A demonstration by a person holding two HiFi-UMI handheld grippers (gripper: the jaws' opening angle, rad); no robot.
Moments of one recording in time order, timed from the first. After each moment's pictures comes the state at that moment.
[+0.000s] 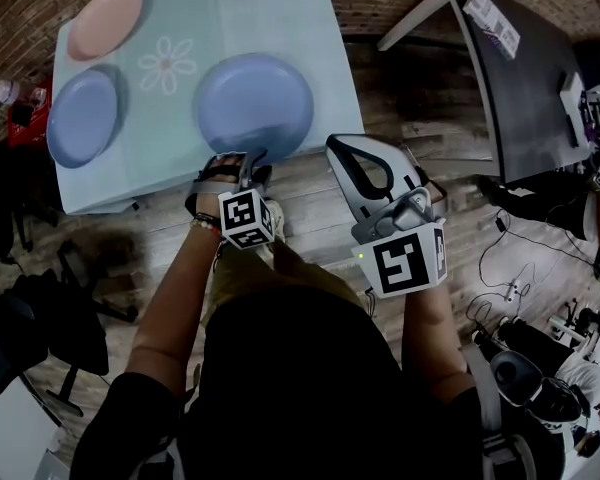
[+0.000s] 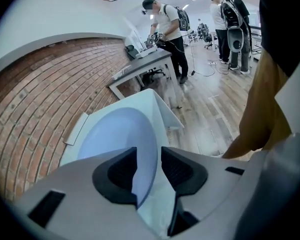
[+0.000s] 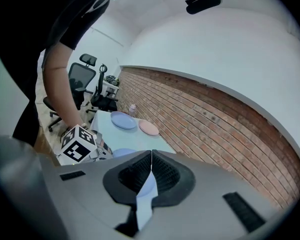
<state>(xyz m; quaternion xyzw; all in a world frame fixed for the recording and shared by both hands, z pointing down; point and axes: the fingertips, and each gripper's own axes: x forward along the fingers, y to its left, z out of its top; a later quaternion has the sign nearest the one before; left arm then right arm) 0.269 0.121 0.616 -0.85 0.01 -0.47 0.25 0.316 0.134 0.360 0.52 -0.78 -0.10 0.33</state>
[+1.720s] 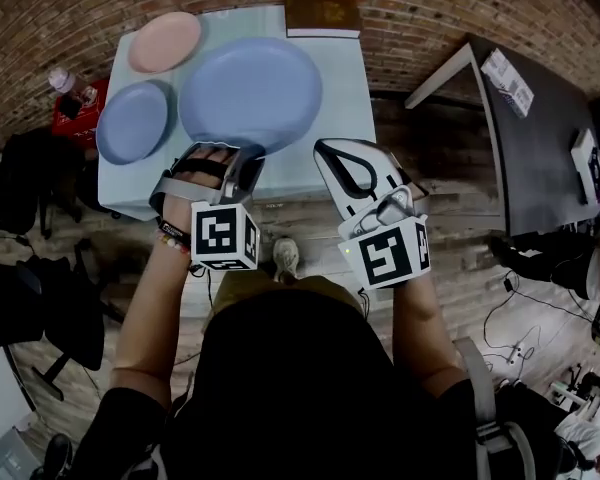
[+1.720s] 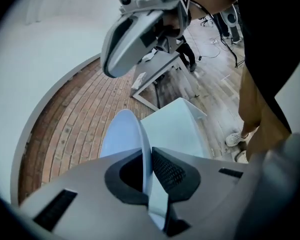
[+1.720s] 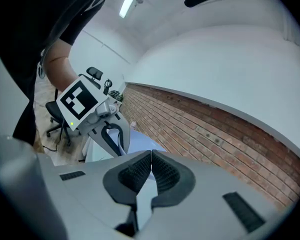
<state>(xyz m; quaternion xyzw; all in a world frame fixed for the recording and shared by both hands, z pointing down) 0.232 0.078 0.404 -0.79 0.09 -0.46 0.40 0.281 0.112 0.304 0.49 -0.81 -0.18 0.26</state>
